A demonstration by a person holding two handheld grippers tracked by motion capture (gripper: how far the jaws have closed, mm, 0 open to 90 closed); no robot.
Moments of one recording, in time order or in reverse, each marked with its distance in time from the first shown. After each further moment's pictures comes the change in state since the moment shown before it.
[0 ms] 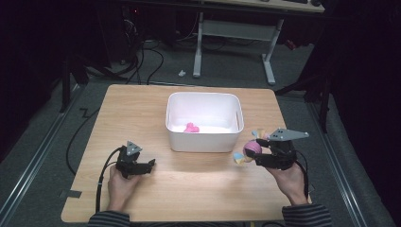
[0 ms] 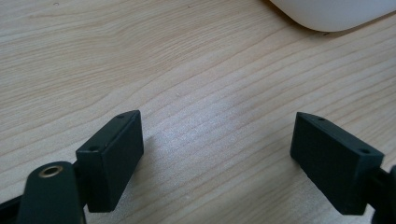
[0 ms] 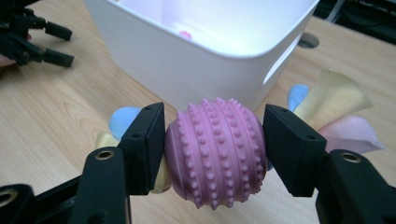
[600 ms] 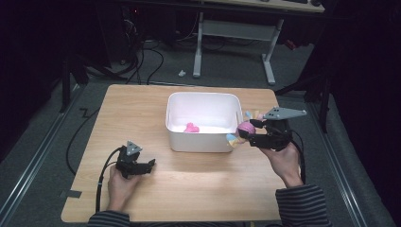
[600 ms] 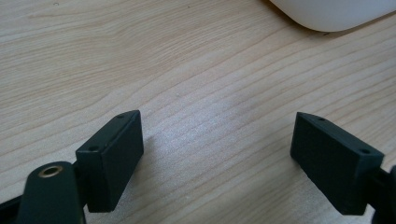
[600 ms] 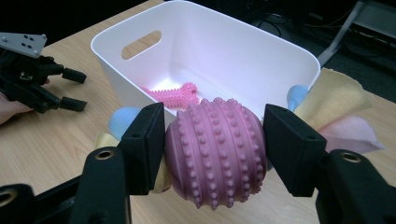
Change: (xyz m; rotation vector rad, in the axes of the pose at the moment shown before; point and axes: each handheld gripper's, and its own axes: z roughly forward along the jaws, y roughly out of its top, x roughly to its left) left arm 0.000 0.000 0.000 0.000 -0.001 0.000; right arm 0.001 0.059 0.001 -0.068 0.025 -0.032
